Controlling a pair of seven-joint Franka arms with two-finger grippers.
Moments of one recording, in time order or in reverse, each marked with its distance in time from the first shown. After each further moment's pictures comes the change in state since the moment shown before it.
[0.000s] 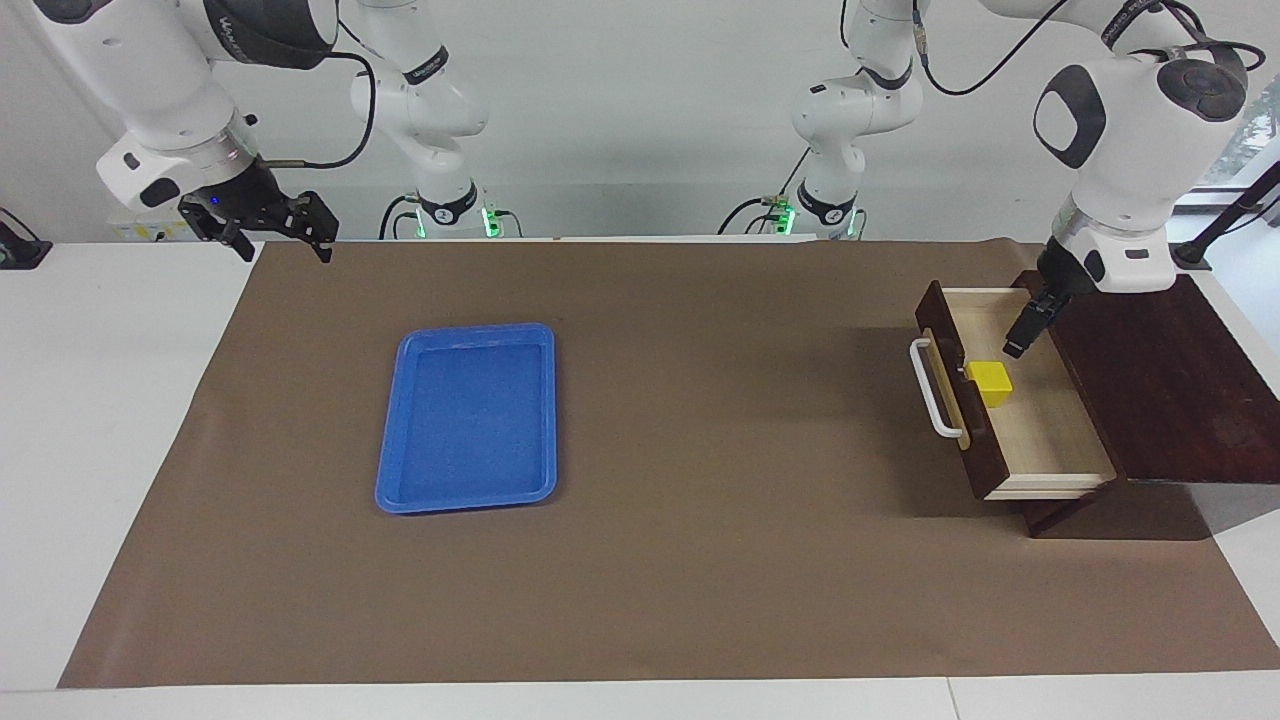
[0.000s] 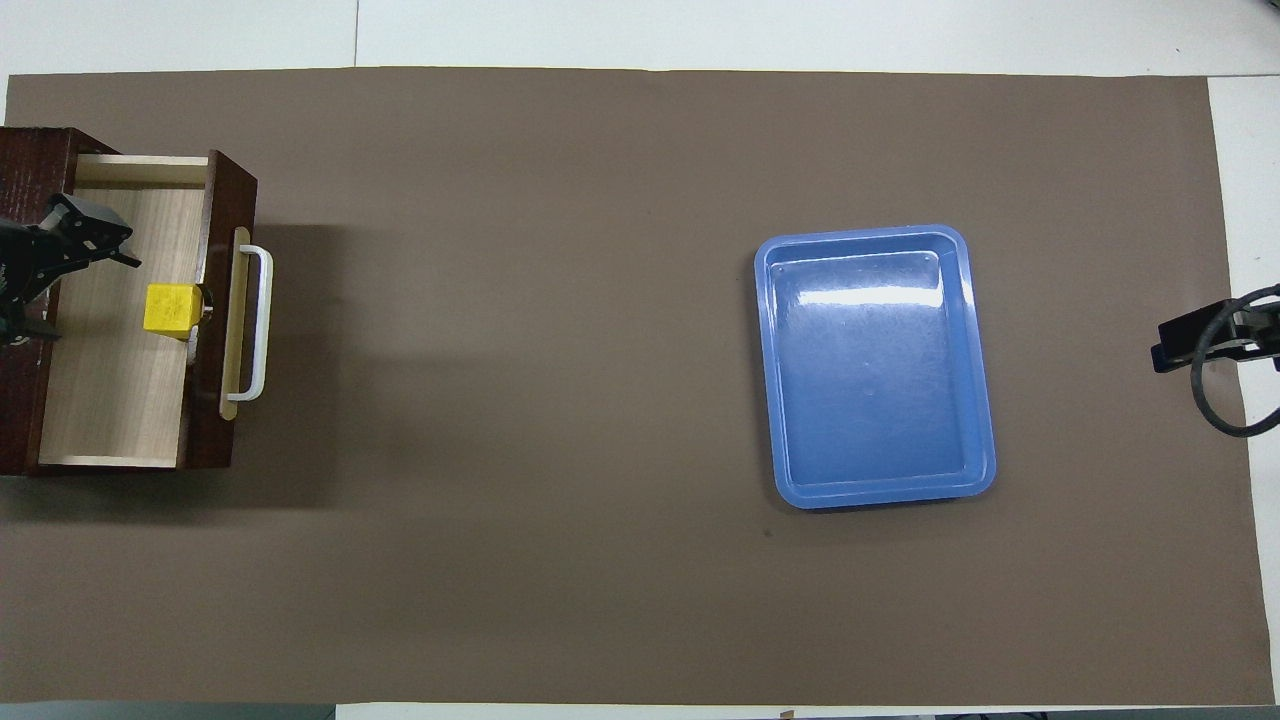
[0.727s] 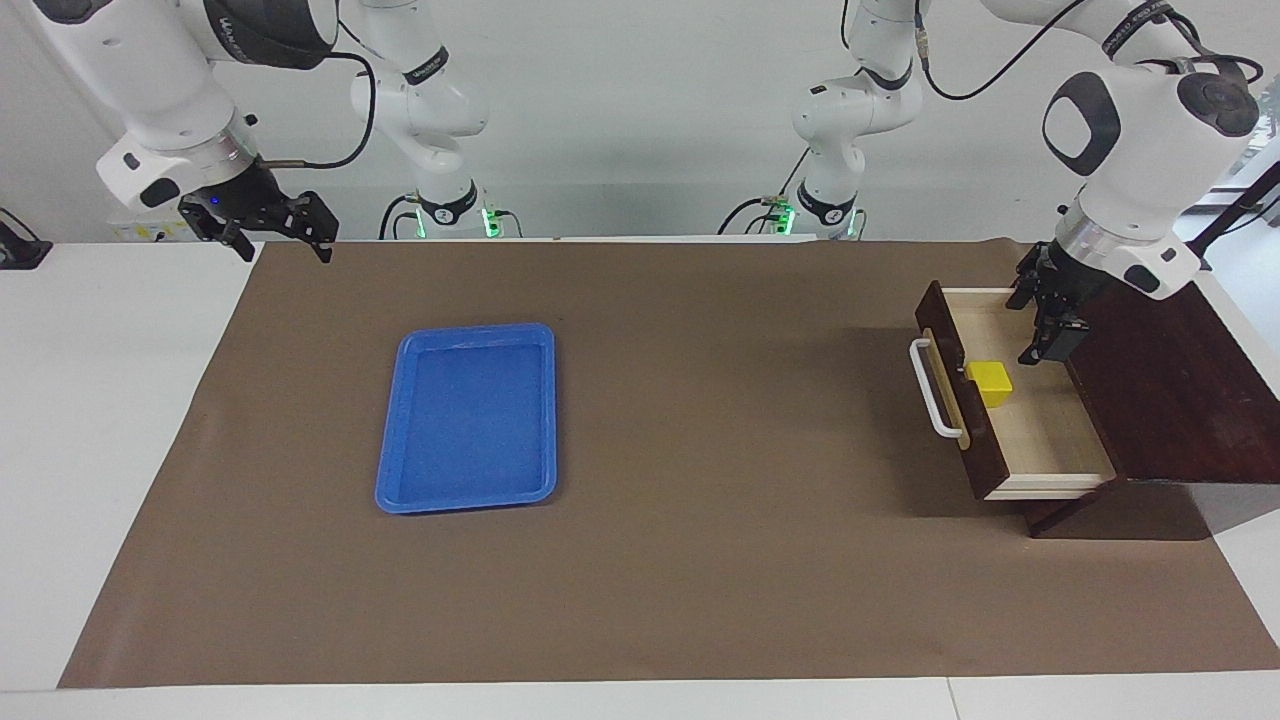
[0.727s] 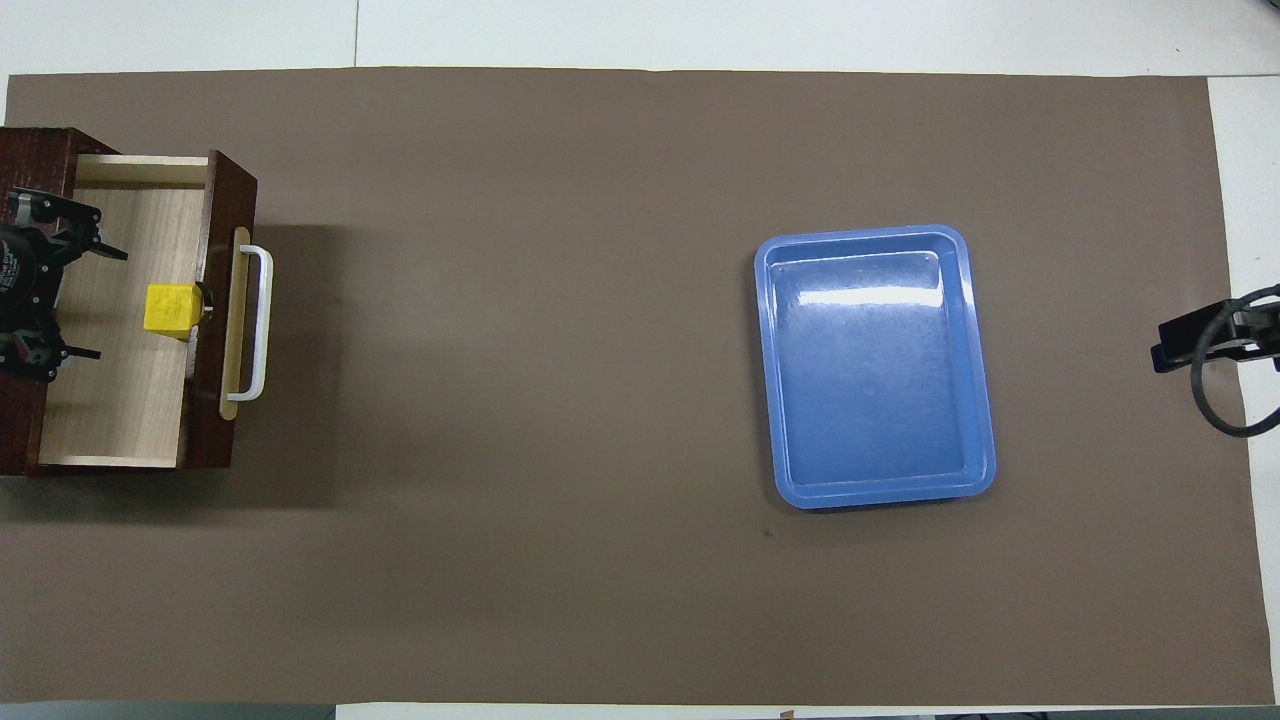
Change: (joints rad) left arm 0.024 0.029 0.006 -0.003 -0.066 -0.013 -0.509; right arm 0.000 0.000 0.000 0.000 0.000 0.000 0.000
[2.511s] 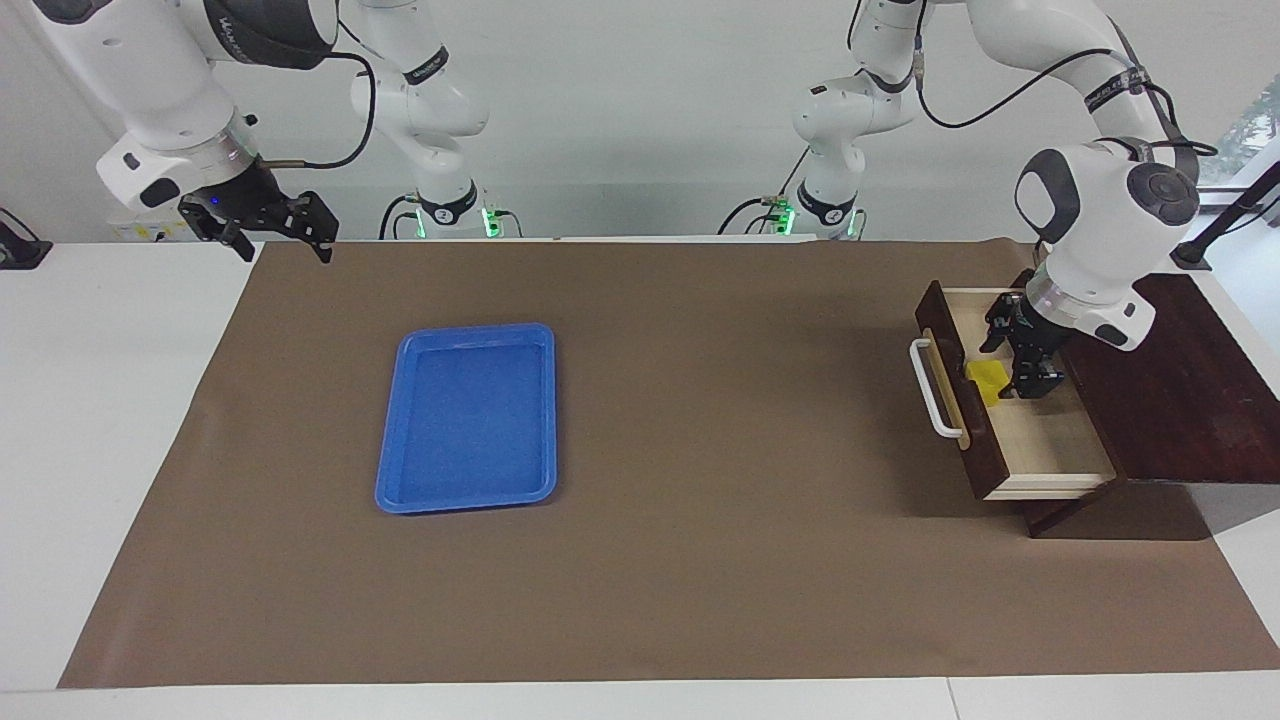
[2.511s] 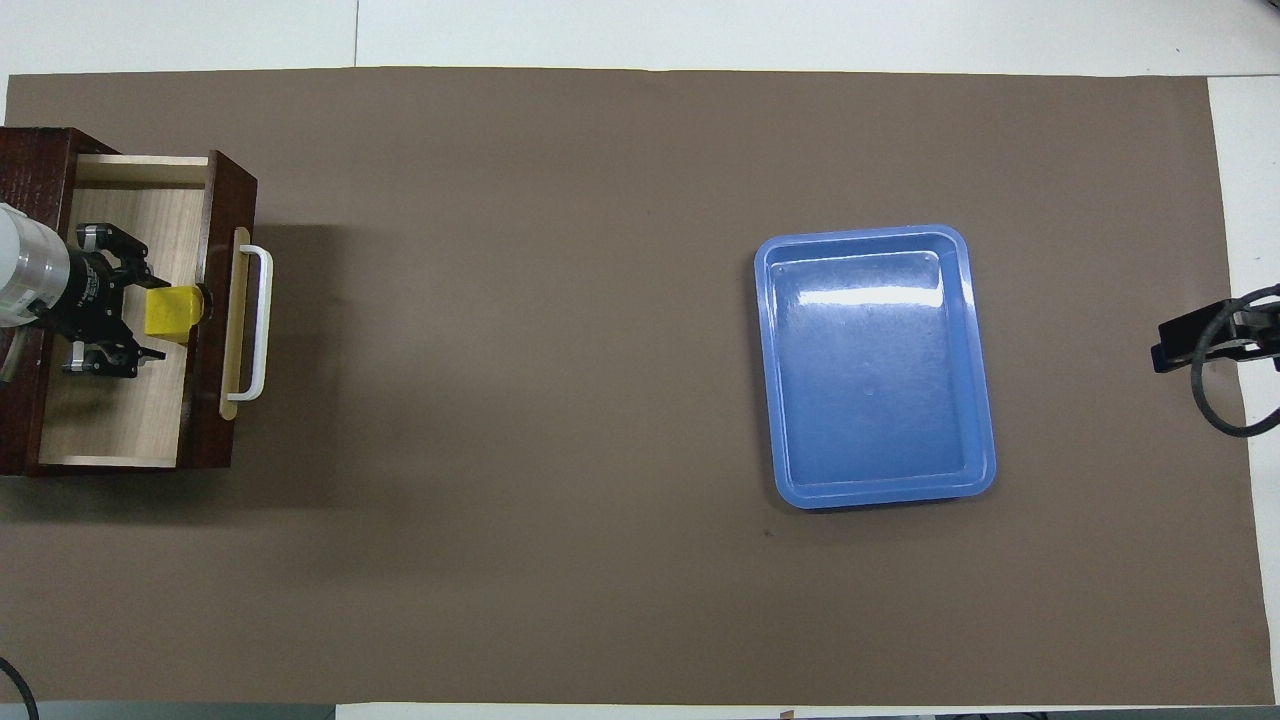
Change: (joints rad) left arm 0.006 0.050 0.004 -0.132 0.028 0.161 -0.170; right arm 0.000 0.000 0.000 0.000 0.000 0.000 0.000
